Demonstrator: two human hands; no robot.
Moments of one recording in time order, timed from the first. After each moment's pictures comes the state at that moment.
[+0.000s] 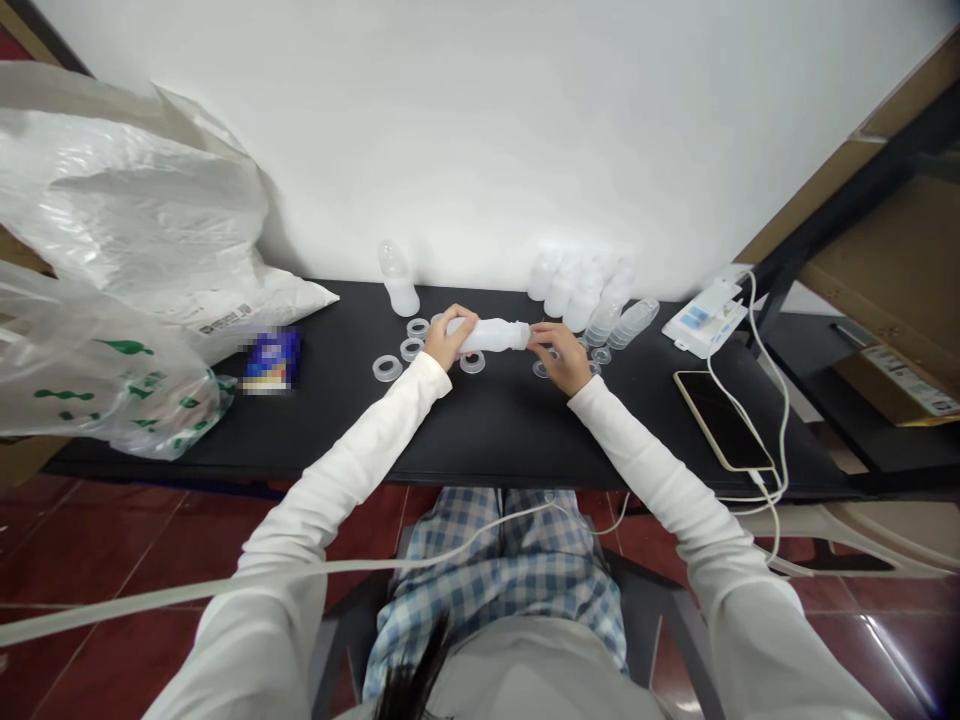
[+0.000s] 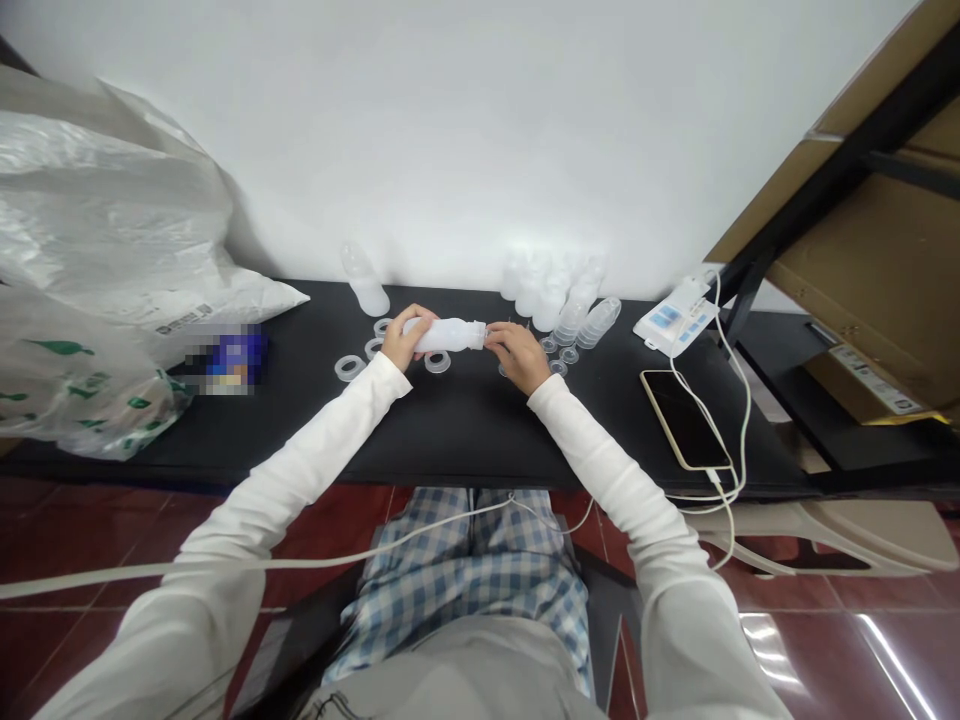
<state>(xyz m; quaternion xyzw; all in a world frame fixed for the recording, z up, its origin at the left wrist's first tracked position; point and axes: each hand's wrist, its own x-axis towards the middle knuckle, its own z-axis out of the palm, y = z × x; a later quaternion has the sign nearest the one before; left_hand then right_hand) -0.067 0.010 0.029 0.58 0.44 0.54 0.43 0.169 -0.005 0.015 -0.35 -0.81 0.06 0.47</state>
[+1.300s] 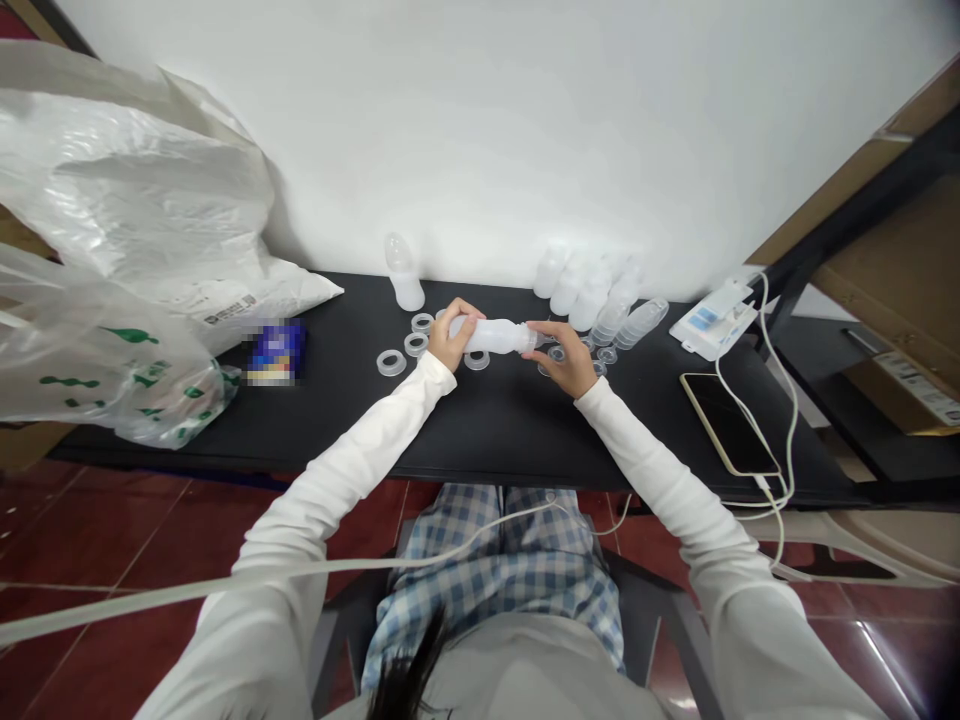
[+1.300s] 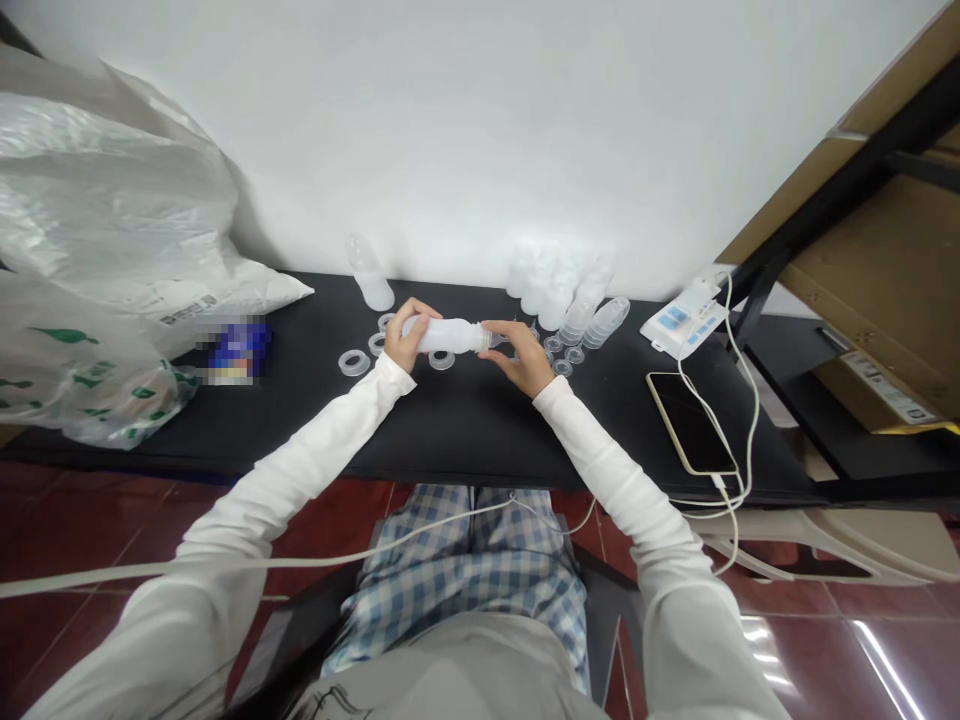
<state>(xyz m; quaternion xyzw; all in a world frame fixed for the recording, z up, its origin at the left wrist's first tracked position) -0.071 0.009 0.019 0.67 0.39 0.58 0.25 0.168 -0.008 0.017 -0.32 -0.82 0.05 0.48</state>
